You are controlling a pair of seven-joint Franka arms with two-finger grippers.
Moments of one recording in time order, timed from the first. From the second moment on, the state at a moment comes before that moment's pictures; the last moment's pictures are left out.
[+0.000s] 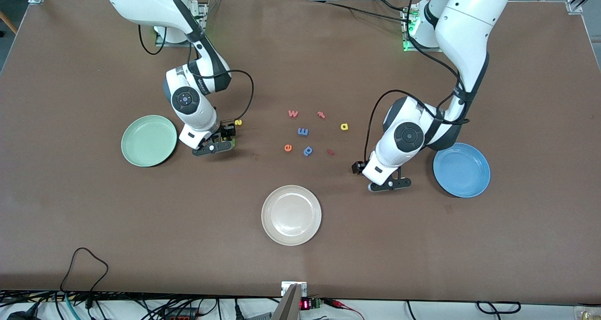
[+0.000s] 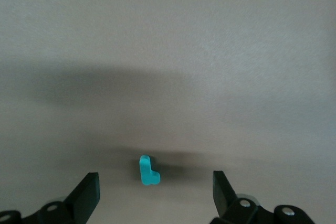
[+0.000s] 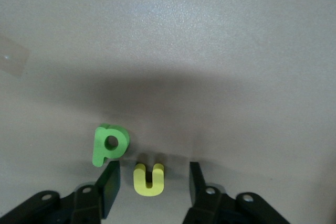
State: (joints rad) left arm -0.28 0.66 -0.15 -1.75 0.02 2.40 -0.57; right arm 0.47 0.45 -0.03 -2.16 0.02 2.55 0.19
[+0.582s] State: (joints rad) left arm -0.28 0.69 -0.15 -1.76 0.02 2.42 -0.56; right arm 0.47 0.45 -0.03 -2.16 0.02 2.55 0.19
